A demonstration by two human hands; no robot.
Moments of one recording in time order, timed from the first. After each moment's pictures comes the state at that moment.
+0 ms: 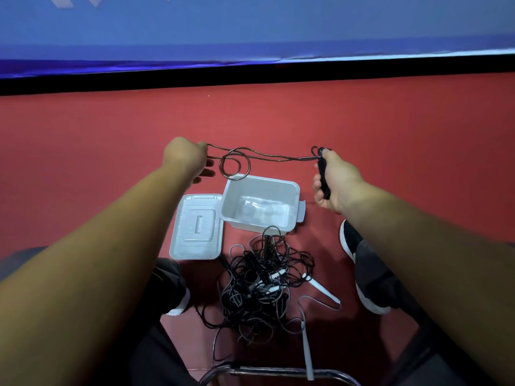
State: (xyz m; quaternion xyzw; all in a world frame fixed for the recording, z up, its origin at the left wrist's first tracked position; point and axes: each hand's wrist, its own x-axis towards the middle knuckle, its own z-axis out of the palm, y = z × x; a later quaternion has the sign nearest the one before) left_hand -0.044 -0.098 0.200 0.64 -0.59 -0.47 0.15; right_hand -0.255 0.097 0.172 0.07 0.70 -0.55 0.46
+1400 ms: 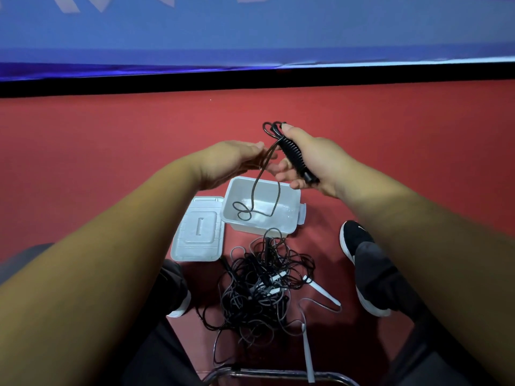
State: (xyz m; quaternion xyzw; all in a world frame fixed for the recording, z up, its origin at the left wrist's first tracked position) left_hand -0.067 -0.061 0.220 0.28 -0.71 -0.64 -0.02; right_hand -0.220 0.081 0.244 -0.22 0.68 -0.49 0.50
